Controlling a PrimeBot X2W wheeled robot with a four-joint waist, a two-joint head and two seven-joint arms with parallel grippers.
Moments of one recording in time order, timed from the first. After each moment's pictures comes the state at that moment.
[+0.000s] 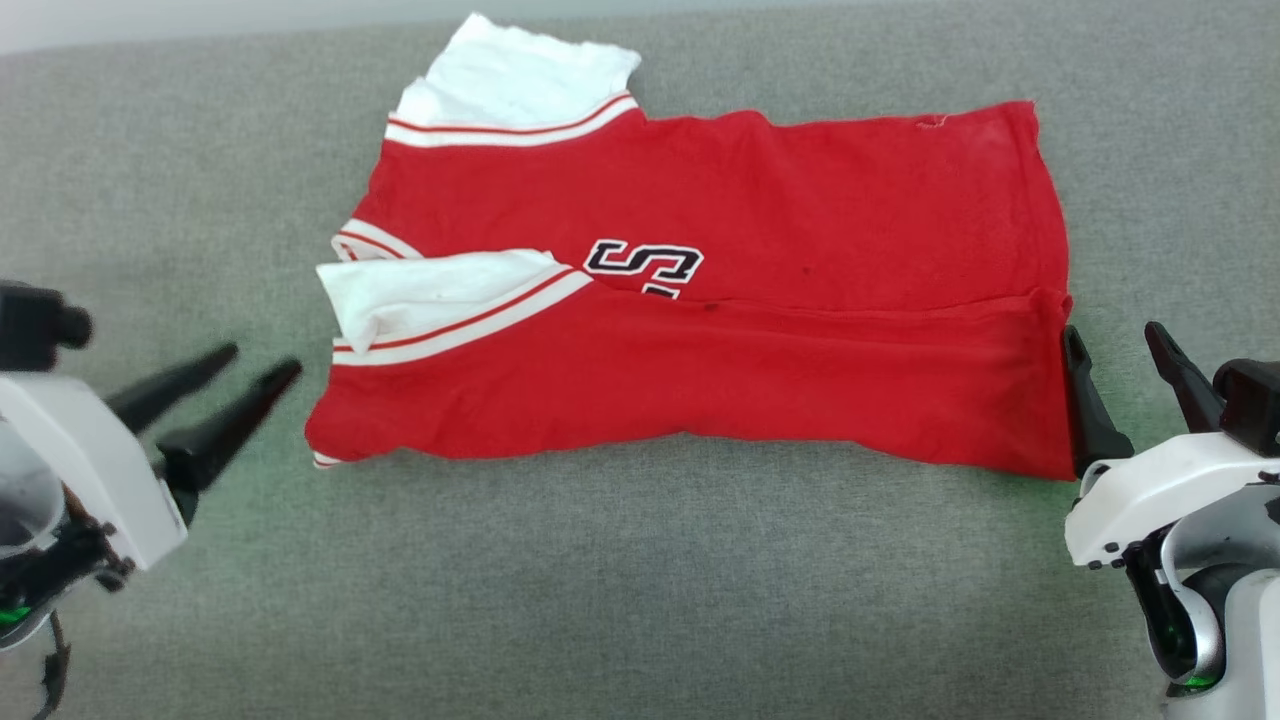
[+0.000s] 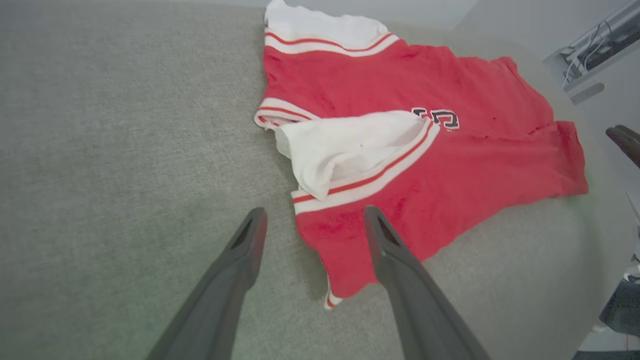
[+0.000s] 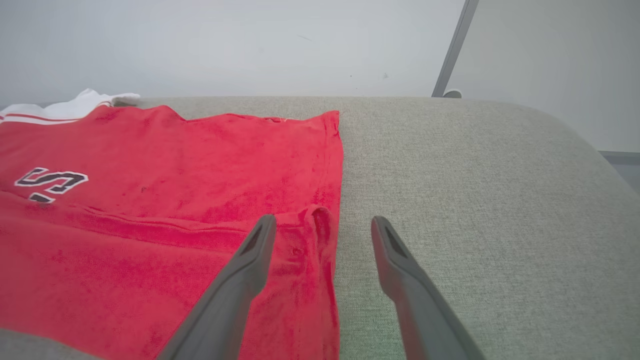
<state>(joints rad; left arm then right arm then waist) -0.74 1.11 -0.95 0.12 -1.44 -0.13 0.01 -0.27 -0.05 -0.12 0.00 0.09 0.13 0.22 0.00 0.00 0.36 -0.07</state>
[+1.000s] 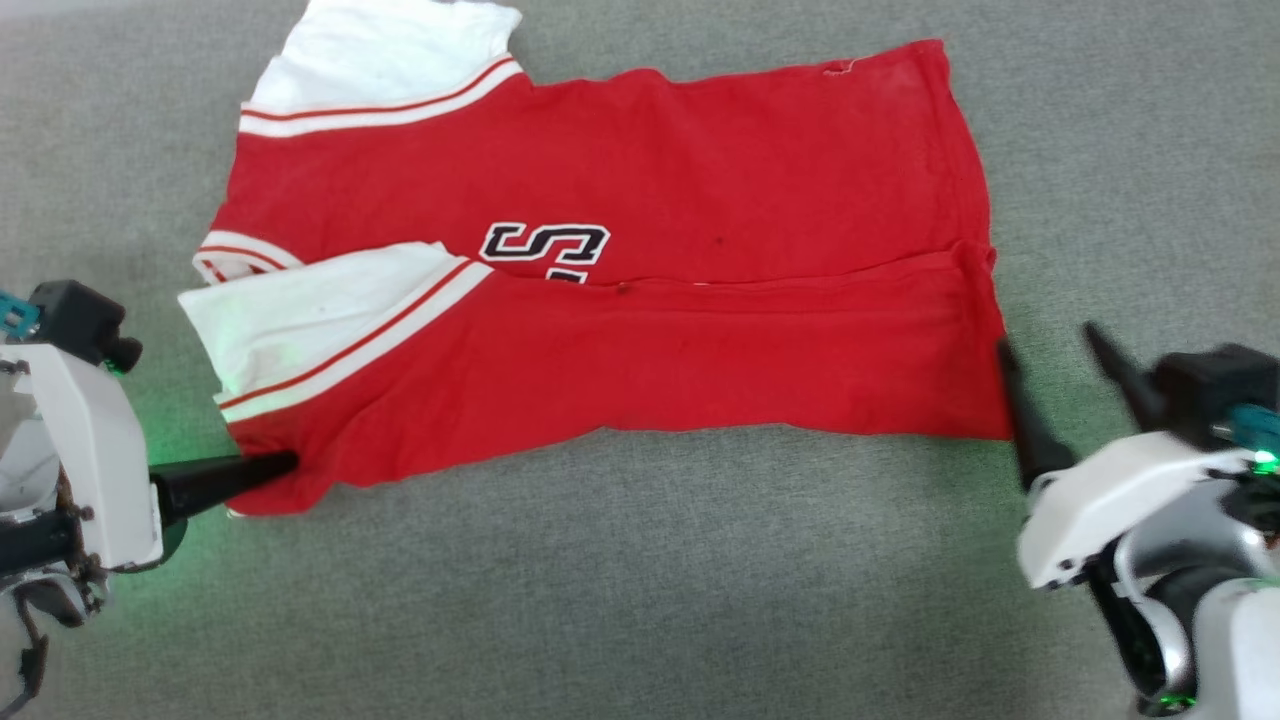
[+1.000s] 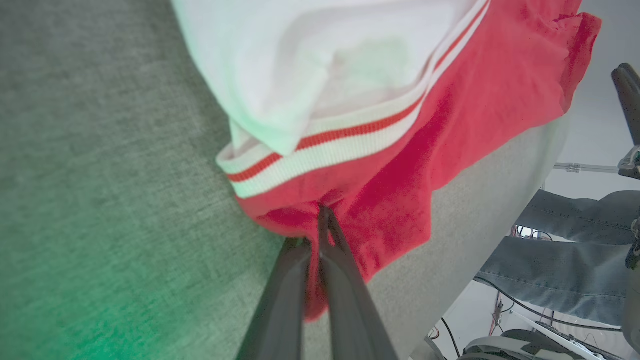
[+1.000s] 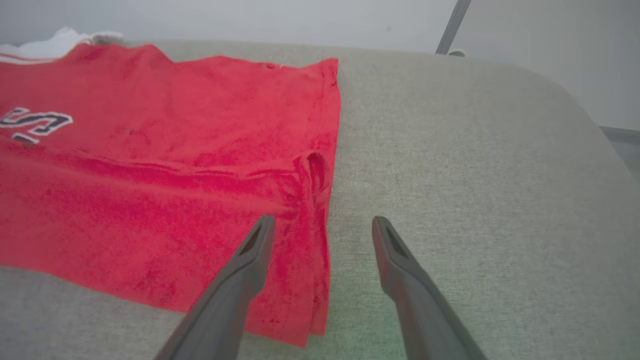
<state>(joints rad) -0.79 1.12 -0.96 0.15 -1.70 -0.13 0.57 -0.24 -0.05 -0.02 -0.15 0.09 0.13 0.35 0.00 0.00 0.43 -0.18</state>
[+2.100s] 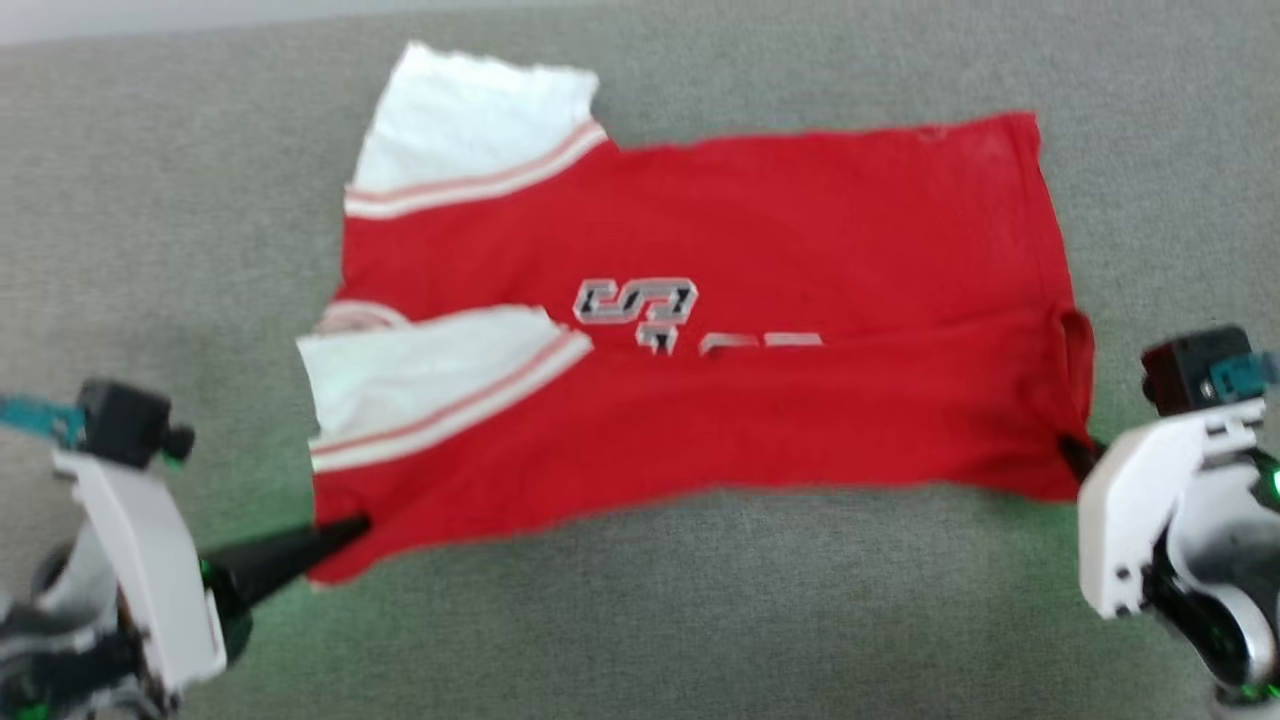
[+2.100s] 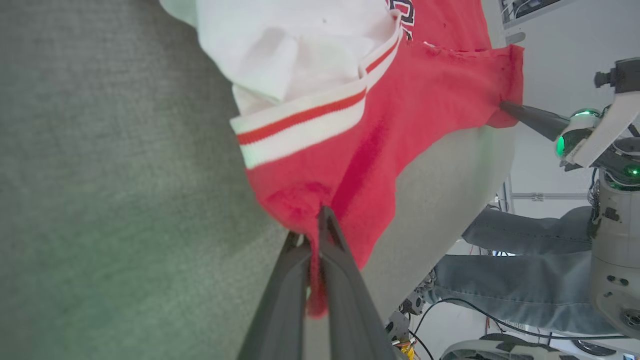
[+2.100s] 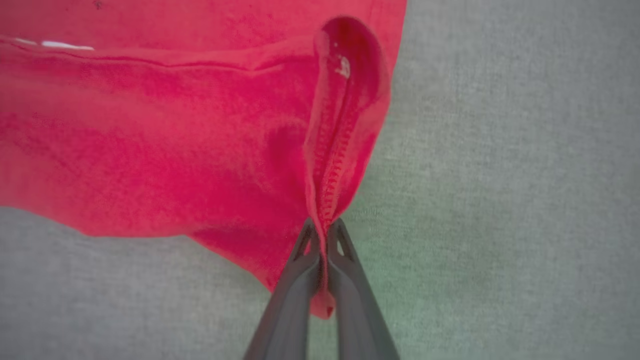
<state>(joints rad) -0.52 1.13 -0.79 -0.09 -1.66 -0.13 0.37 -0.27 -0.17 -0.01 -0.16 0.20 0.13 0.91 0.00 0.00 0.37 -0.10</state>
